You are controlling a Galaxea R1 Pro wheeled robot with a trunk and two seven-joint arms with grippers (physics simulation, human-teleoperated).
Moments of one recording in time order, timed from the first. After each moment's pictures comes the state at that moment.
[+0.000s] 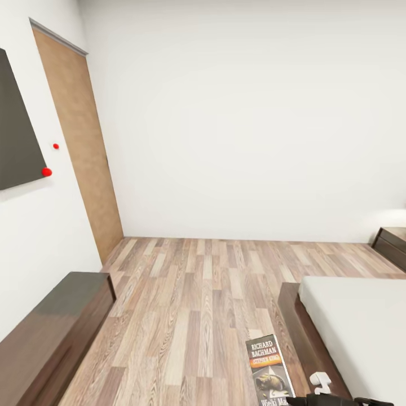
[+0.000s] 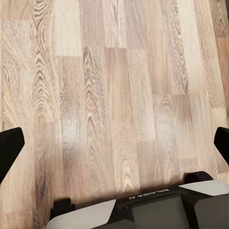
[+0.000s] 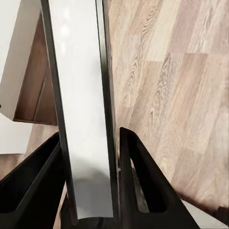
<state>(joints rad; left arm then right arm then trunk) -0.37 0.08 0.20 -0.02 -0.14 -0.22 -0.38 -0.36 -0.33 -0.06 -0.38 -0.08 0.26 1.04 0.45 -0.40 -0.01</state>
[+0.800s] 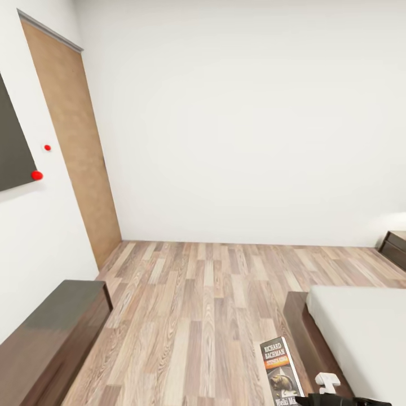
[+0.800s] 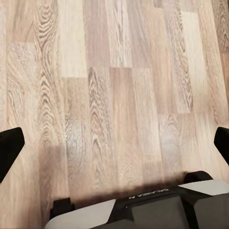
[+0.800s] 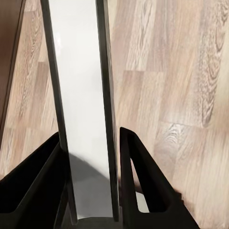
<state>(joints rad) -0.37 0.08 0.20 -0.02 -0.14 -0.22 -0.38 -0.37 -0.32 -0.06 -0.38 -0.08 0.25 0.77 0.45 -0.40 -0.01</state>
